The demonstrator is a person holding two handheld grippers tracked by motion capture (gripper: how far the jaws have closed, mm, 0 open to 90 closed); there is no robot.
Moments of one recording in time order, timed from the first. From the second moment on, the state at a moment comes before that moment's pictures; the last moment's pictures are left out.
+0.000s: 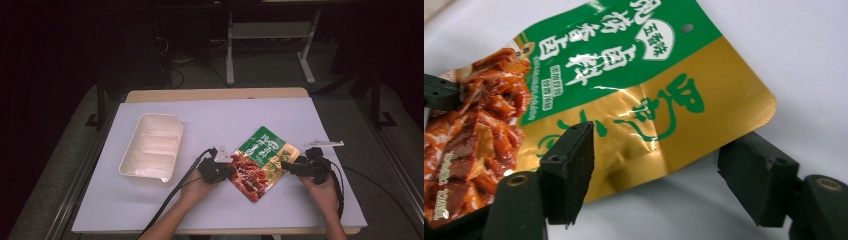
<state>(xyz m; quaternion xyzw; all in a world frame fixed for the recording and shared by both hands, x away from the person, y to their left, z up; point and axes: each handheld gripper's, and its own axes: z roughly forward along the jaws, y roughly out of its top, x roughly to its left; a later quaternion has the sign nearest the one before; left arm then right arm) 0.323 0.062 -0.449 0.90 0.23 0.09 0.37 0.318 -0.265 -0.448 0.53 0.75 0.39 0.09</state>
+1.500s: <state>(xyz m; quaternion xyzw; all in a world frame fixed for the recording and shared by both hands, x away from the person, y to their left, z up) 0.319 0.063 -0.449 0.90 0.21 0.11 0.37 0.333 -0.237 -0.447 0.49 0.75 0.43 0.04</state>
